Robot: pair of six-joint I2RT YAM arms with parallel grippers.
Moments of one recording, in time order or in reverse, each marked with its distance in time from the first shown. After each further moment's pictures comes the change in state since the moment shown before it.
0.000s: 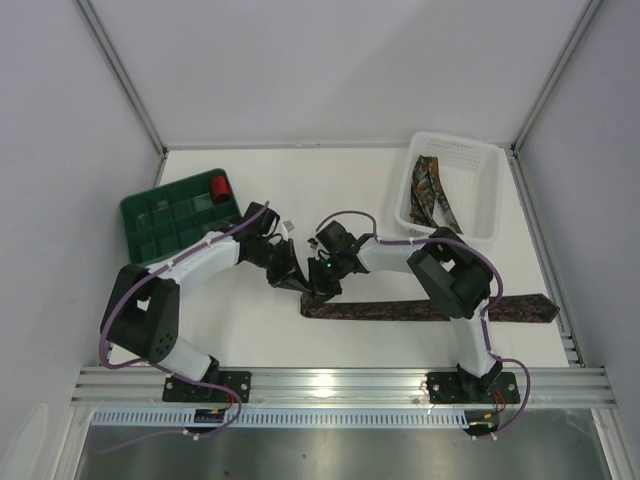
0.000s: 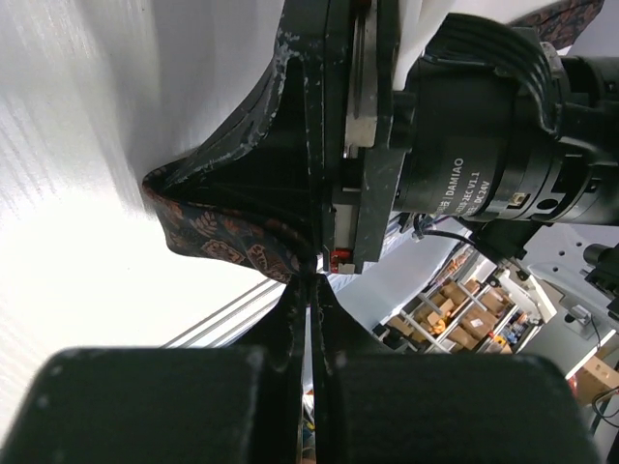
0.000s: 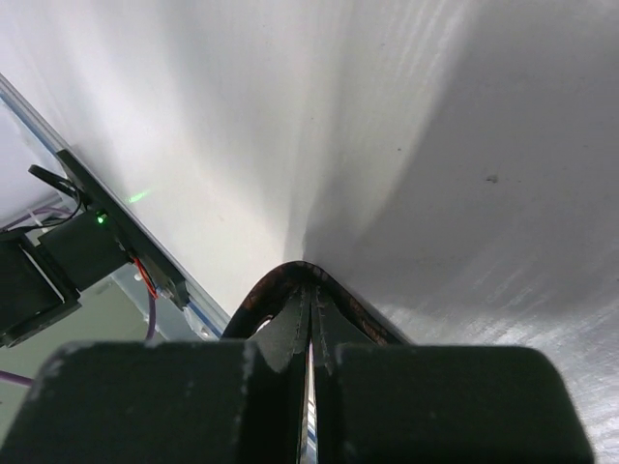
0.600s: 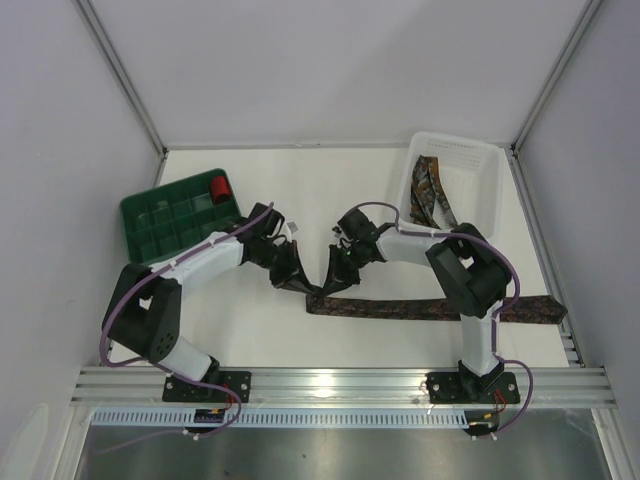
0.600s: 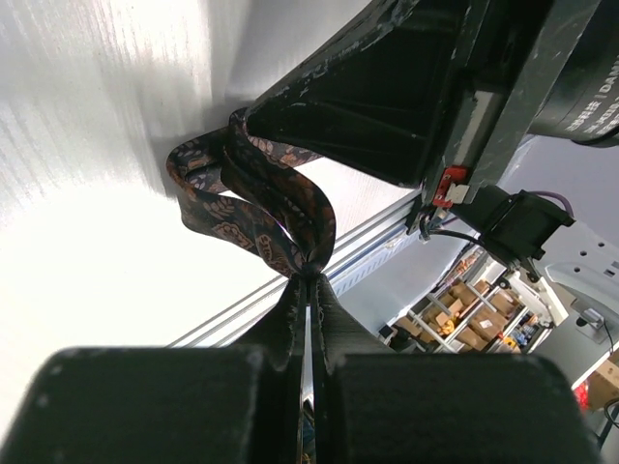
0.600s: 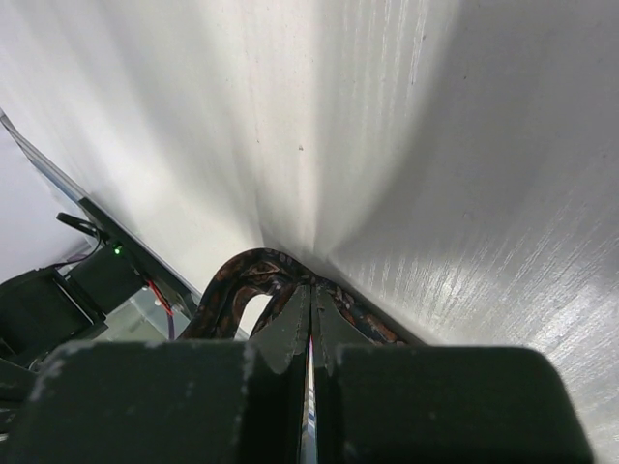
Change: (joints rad) left arm -0.032 0.007 0.003 0.008 -0.027 -0.016; right arm -0.129 -0.074 -0.043 -0.083 0.018 0.019
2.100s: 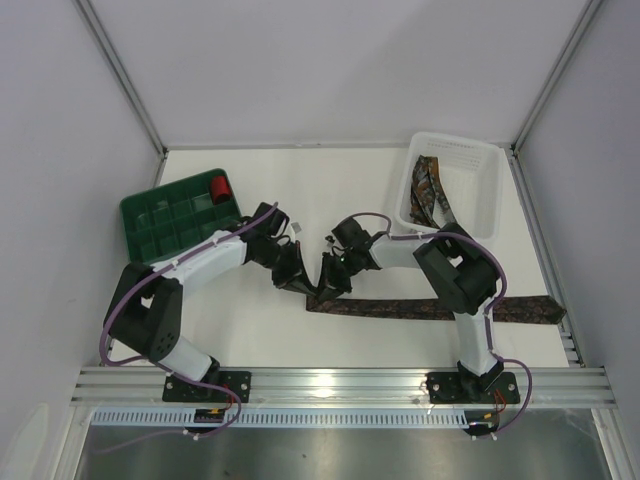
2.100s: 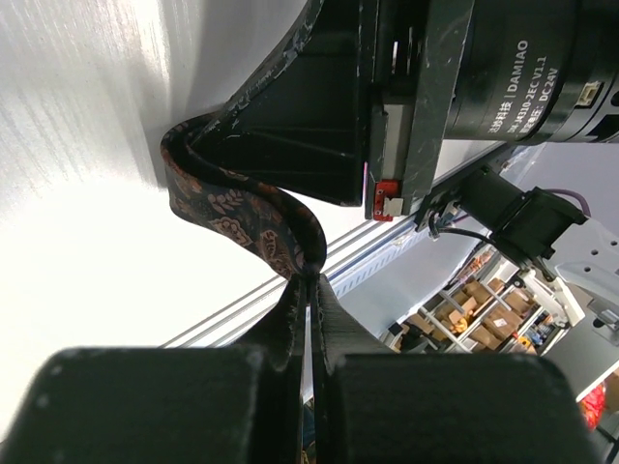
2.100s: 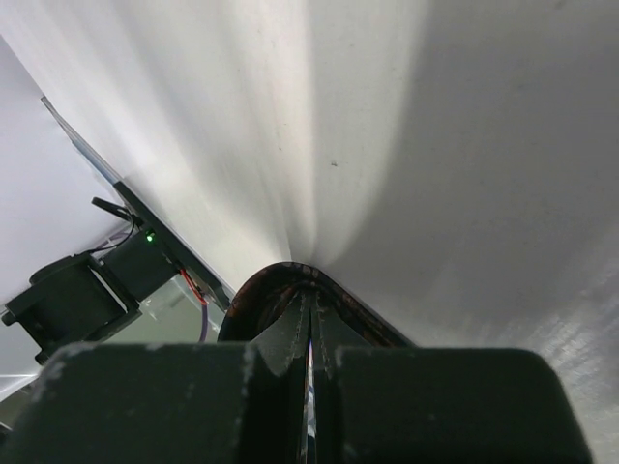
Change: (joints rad) left arm -0.030 0.011 0.029 -0.034 -0.026 0.005; right arm 0.040 0.062 -0.031 0.134 -0.104 0.110
